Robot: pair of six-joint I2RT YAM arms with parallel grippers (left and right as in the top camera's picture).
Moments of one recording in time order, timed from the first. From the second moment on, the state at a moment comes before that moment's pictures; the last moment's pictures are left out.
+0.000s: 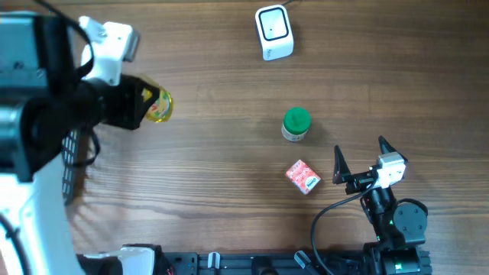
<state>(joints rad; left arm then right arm) -0.07 1.47 2.20 -1.69 0.25 0.11 0.08 0.04 0.01 0.00 -0.13 0.00</state>
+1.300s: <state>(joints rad) -0.63 1.96 1.66 -0.86 0.10 -0.18 0.08 0.04 0.01 0.00 -0.13 0.00</state>
